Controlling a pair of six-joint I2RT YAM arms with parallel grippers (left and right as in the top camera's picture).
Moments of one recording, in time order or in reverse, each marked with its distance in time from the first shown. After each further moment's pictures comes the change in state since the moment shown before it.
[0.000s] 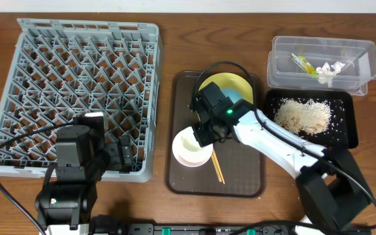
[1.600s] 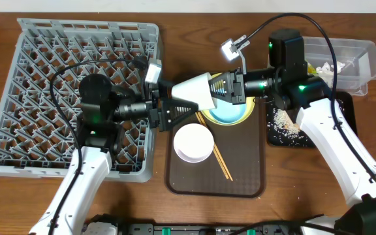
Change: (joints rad) left arm -0.154 0.523 0.002 1.381 1.219 -0.595; right arm -0.360 -0.233 0.109 0.296 -0.966 0.098
